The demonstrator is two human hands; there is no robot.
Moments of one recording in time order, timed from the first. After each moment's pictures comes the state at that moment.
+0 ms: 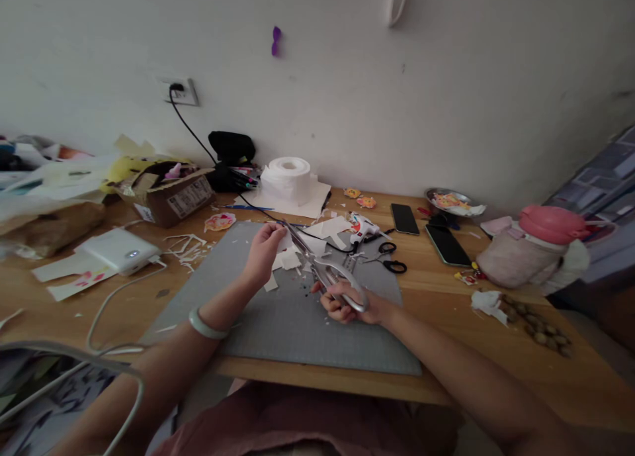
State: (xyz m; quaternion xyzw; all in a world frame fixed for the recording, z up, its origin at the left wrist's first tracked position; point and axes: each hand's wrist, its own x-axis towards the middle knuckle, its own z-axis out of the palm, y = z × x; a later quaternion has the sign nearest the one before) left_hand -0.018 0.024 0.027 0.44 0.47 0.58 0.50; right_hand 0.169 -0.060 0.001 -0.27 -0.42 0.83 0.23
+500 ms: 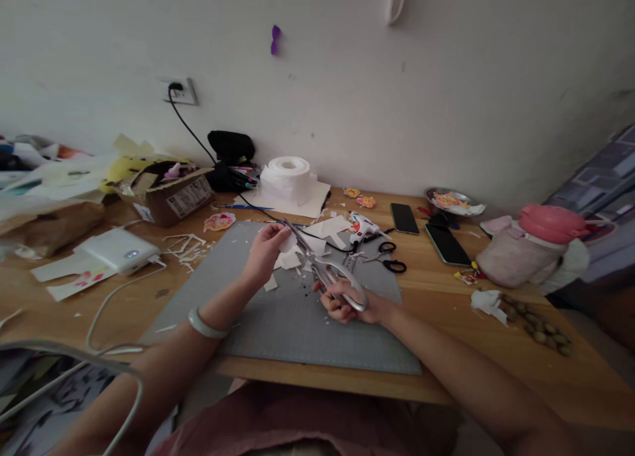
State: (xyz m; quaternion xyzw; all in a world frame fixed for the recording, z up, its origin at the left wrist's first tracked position) left_hand -0.018 0.024 0.026 0.43 0.41 0.59 0.55; right_hand 0.168 -0.059 0.000 -0.26 -0.42 0.83 0.24
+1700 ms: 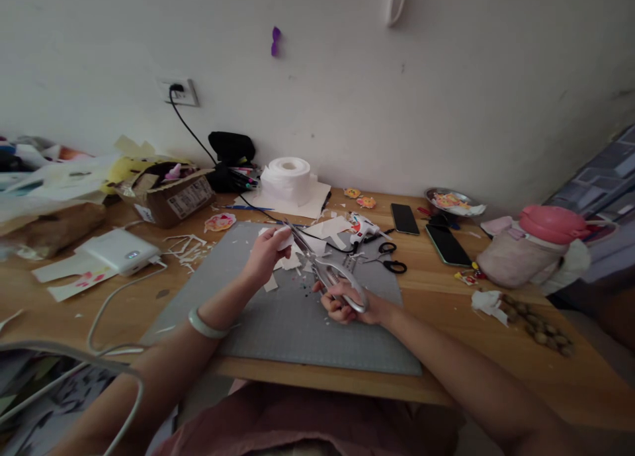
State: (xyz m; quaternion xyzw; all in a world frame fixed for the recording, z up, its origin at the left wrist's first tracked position) left_hand -0.022 0.020 0.029 0.45 0.43 0.52 0.58; right_hand 0.169 -0.059 -0.002 -0.25 -0.42 0.84 0.24
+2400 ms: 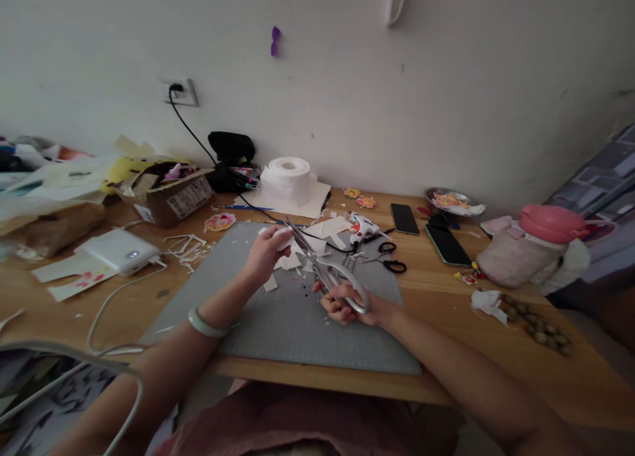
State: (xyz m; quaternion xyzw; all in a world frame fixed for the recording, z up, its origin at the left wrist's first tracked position) left_hand -0.021 0.021 0.029 0.45 0.40 0.53 0.59; right_hand 0.169 -0.063 0.001 -0.25 -0.42 0.84 0.24
